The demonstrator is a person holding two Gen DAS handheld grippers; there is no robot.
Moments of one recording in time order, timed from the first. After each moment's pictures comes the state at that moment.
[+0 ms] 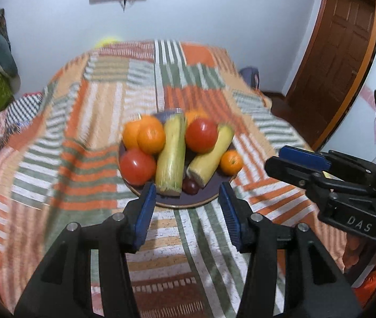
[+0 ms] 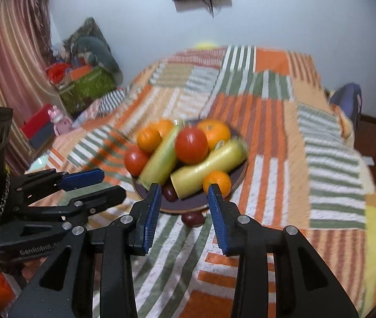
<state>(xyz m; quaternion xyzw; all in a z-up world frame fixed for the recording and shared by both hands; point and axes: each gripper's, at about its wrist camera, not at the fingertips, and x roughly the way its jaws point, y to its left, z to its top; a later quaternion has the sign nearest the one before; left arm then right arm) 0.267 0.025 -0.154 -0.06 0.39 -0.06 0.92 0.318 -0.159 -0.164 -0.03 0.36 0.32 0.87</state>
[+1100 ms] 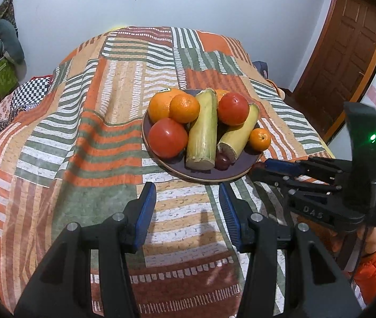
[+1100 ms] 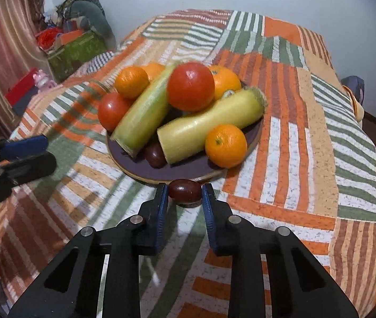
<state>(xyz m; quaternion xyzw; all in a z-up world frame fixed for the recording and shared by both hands) 0.259 0.060 -0.198 -0.08 0.42 -0.04 0.90 0.340 -0.125 -0.236 -0.09 0.43 0.30 0.85</state>
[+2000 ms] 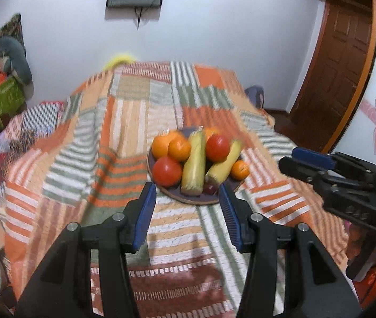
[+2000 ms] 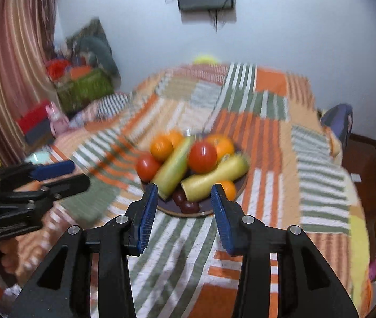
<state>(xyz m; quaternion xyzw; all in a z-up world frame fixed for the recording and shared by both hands) 0.215 0.053 -0.121 -0.07 0.34 -0.03 0.94 0.287 -0.143 -0.140 -0.06 0.33 0.30 0.89</state>
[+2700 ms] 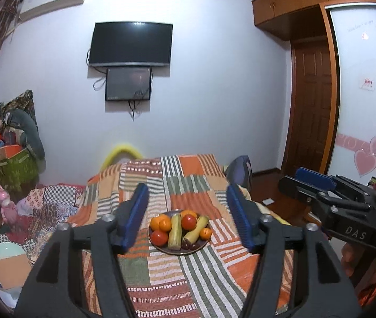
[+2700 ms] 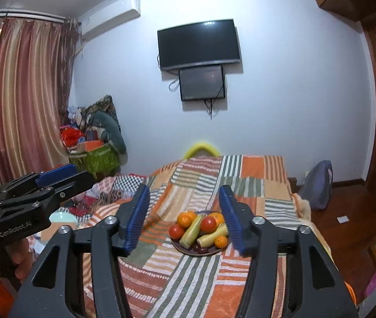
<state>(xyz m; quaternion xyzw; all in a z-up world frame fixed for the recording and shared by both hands) 0.068 0.011 0.025 -0.02 0.13 -0.03 0.99 0.153 -0.191 -0.019 0.00 0.13 0.29 0.95</state>
